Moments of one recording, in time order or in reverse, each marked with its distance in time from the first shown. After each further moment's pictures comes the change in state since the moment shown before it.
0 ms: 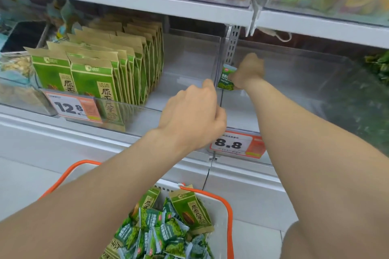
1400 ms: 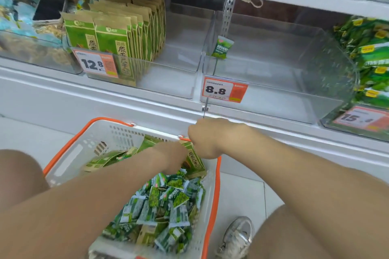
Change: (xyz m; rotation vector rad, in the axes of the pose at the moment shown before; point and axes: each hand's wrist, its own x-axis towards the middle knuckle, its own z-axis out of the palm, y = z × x) left_hand -0.151 -0.042 0.097 0.378 -1.019 0.148; right_hand -0.286 0.026 -0.041 -0.683 -0.791 -0.792
